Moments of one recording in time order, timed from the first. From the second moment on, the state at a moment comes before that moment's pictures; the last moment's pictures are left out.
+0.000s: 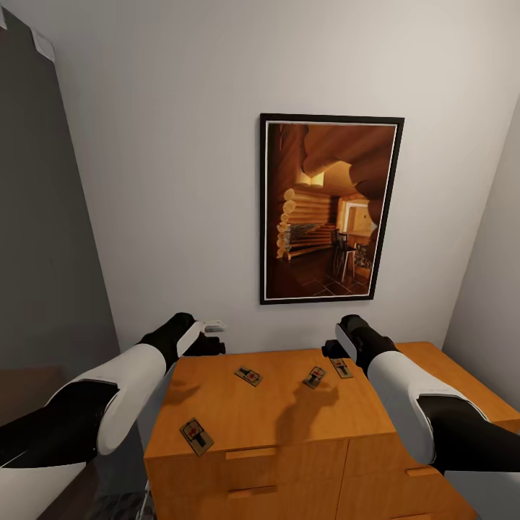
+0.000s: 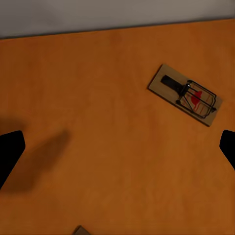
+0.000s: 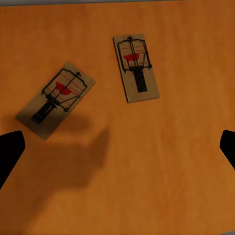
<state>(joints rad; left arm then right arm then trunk) -1.15 -0.09 -0.09 -0.19 0.16 0.73 0.02 -1.10 0.04 -0.04 -0.30 0.06 0.79 -0.17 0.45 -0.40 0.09</state>
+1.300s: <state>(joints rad) -1.15 -0.09 -0.09 -0.17 0.16 0.69 0.03 -1.10 0.04 -0.04 -0.30 0.09 0.77 -0.17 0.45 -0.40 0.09</state>
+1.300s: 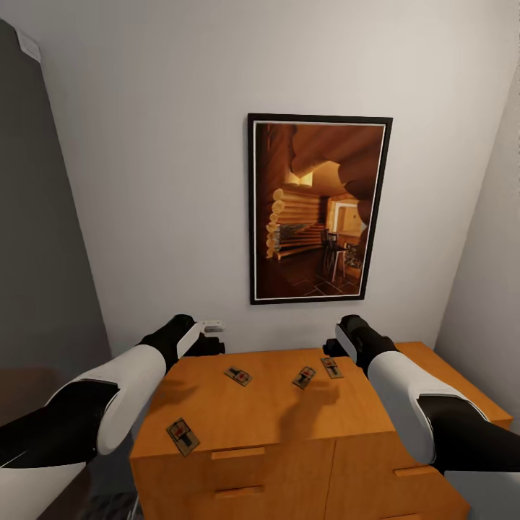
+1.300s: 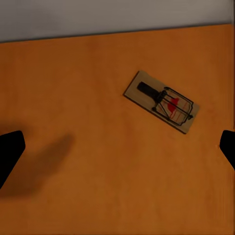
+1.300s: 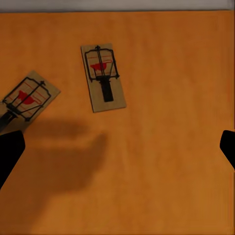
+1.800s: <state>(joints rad) -1.15 -0.09 -0.09 -0.17 0.16 0.69 0.03 -1.10 0.04 -0.04 -0.30 0.09 0.76 -0.17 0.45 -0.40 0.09</state>
